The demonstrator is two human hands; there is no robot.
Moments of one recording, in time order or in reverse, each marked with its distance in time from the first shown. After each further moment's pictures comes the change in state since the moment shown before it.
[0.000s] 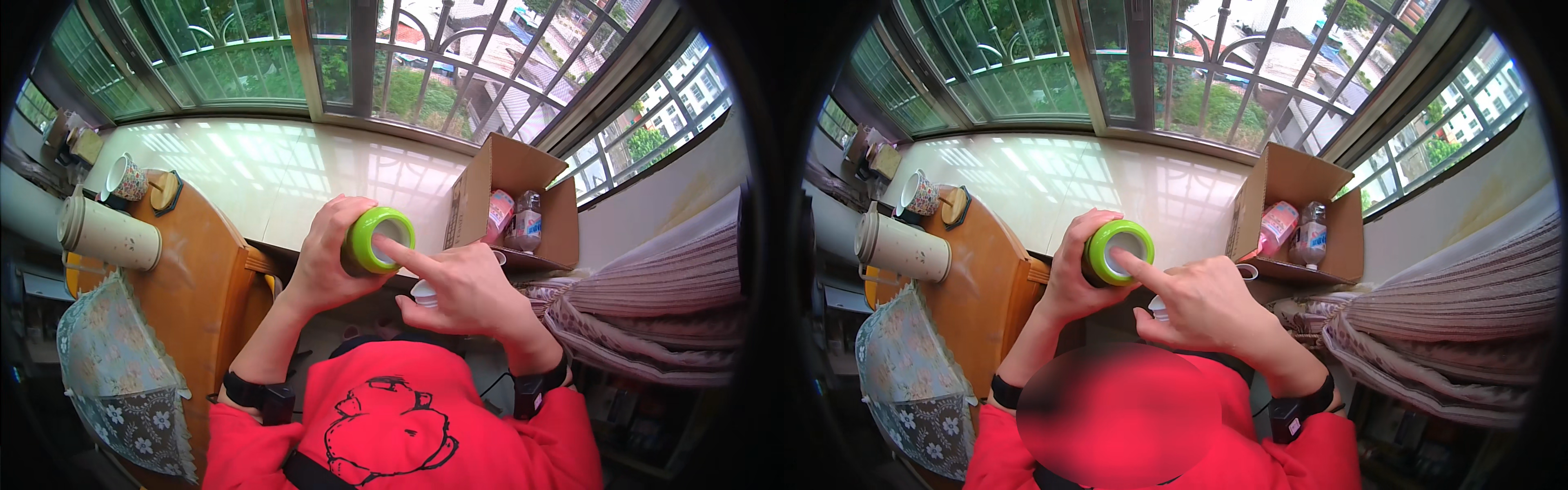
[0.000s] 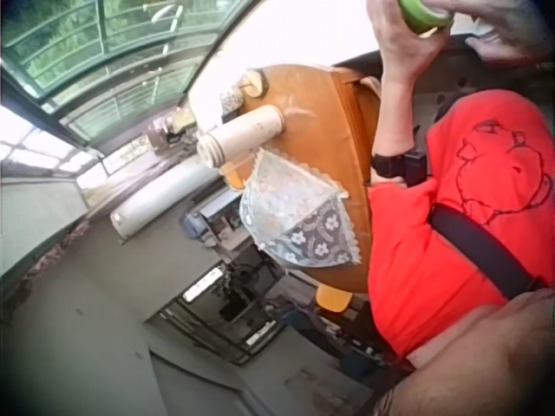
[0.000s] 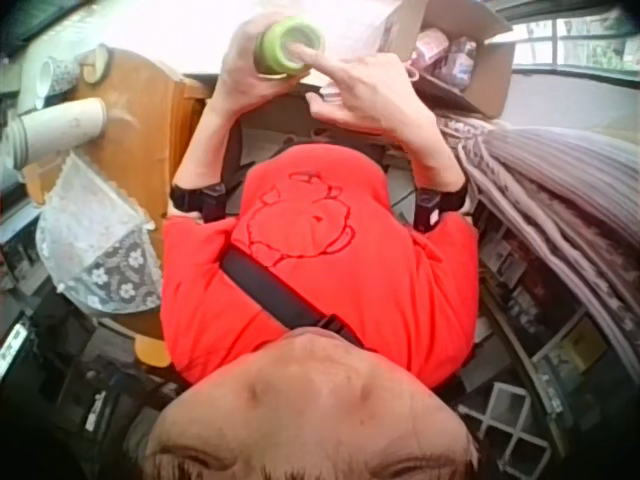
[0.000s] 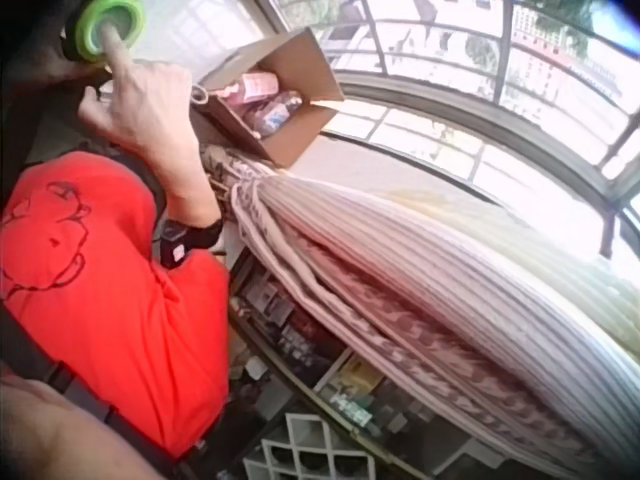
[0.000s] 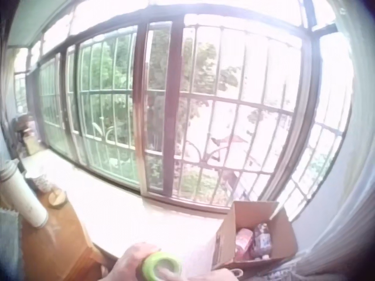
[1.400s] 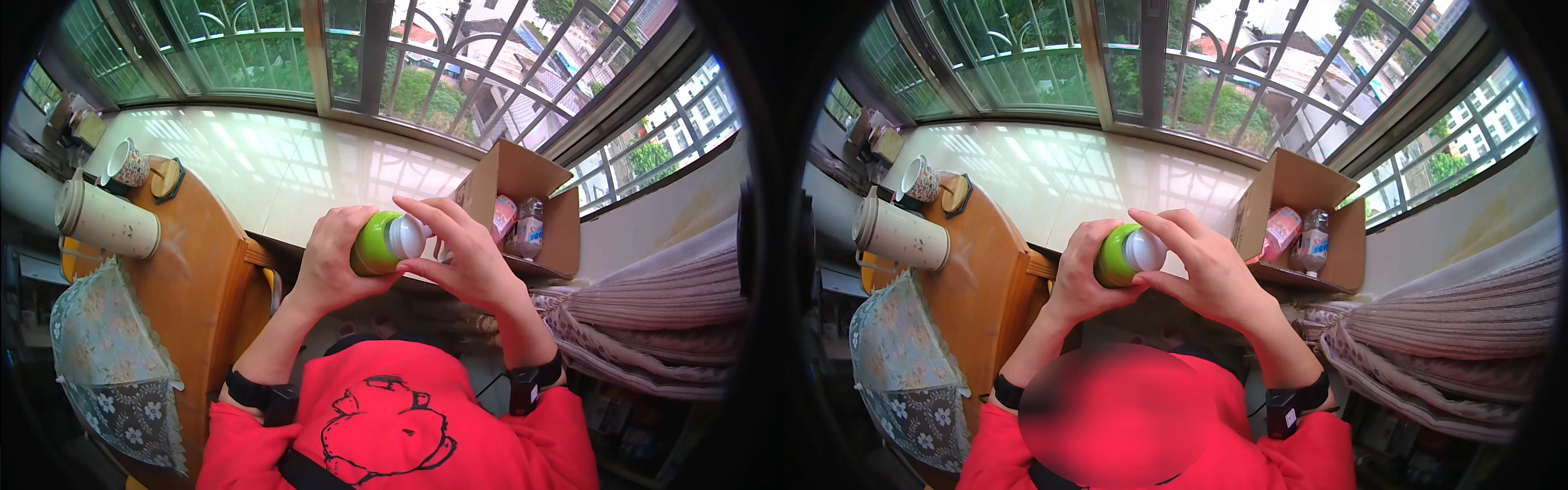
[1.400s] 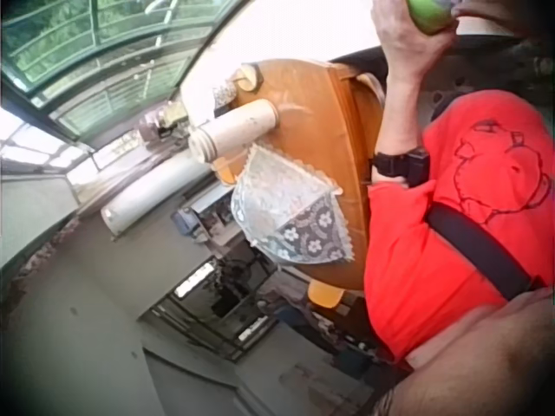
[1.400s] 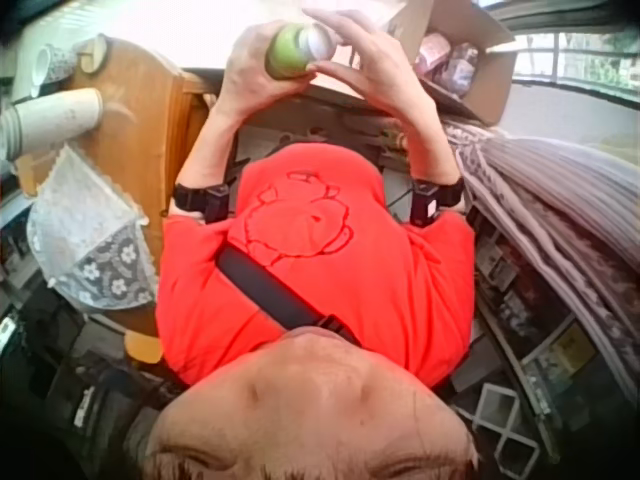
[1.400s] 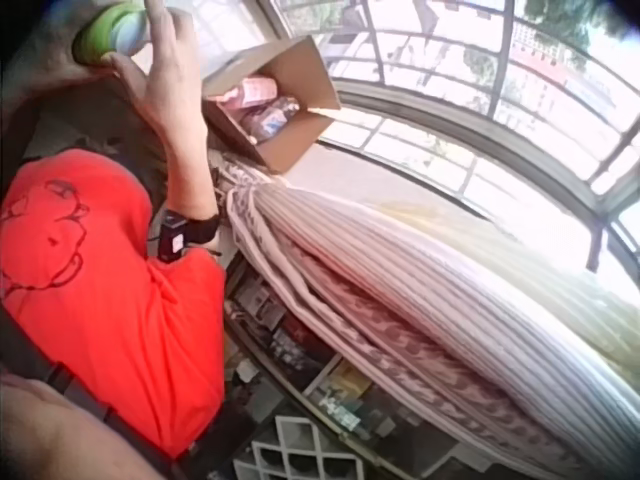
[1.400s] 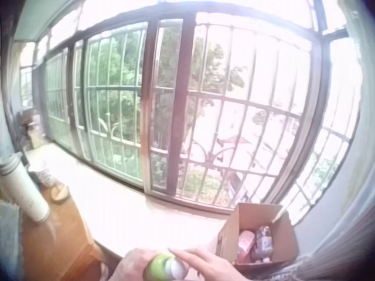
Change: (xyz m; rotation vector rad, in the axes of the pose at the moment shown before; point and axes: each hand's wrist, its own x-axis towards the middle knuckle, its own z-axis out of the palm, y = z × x) left_hand -0.011 -0.001 0.008 0.159 0.078 -0.125; right_hand 0.022 0.025 0.010 0.365 0.166 0.002
